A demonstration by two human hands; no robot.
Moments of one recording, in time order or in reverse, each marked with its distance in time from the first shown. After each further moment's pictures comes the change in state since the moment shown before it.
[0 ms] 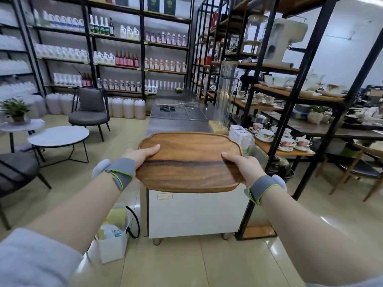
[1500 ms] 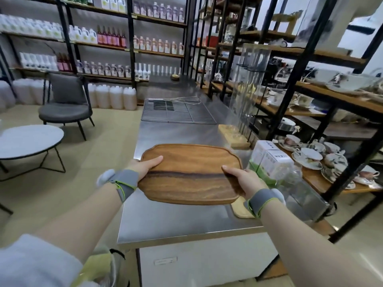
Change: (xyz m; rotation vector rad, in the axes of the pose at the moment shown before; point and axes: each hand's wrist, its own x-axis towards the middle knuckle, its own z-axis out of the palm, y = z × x) left_hand 0.440 0.055 0.046 0.128 -0.109 -0.115; right_hand 0.419 0.004 0.148 -0.068 0.056 0.166
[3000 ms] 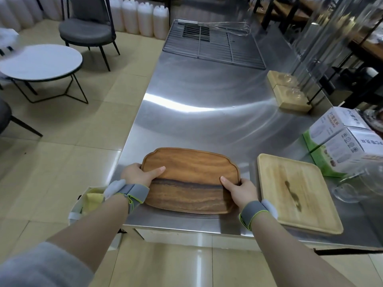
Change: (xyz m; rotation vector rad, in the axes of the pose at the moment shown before) left_hand 0.133 -0.164 0.055 0.388 0.415 -0.223; right_hand 0.152 0.154 0.051 -0.506 -0.021 0.137
